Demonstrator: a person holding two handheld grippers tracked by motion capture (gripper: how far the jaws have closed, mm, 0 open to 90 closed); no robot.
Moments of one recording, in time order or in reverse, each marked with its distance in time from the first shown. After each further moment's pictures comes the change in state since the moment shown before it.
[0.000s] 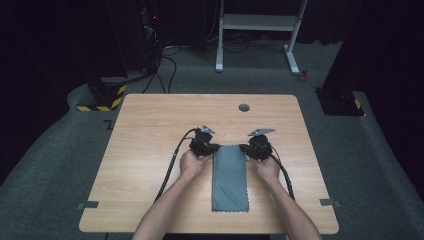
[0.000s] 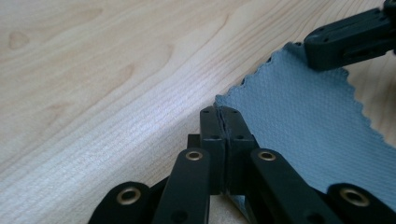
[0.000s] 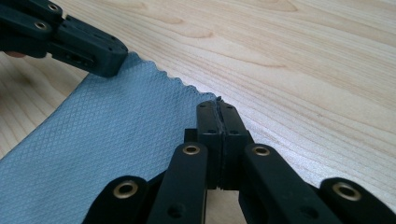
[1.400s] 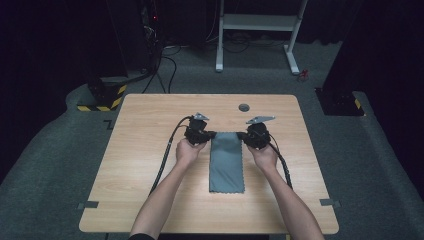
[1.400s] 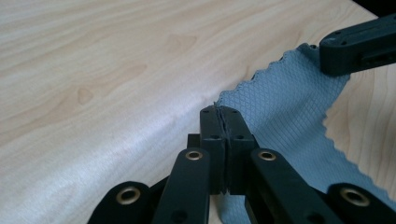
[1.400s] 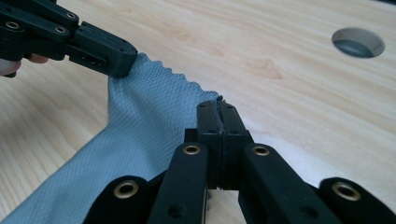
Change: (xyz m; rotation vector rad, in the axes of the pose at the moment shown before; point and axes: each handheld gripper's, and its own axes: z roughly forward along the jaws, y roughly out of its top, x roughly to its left) left arm 0.025 0.025 -0.016 -0.055 0.003 -0.002; right arm -0.001 0.040 -0.009 -0.068 -0.001 -0.025
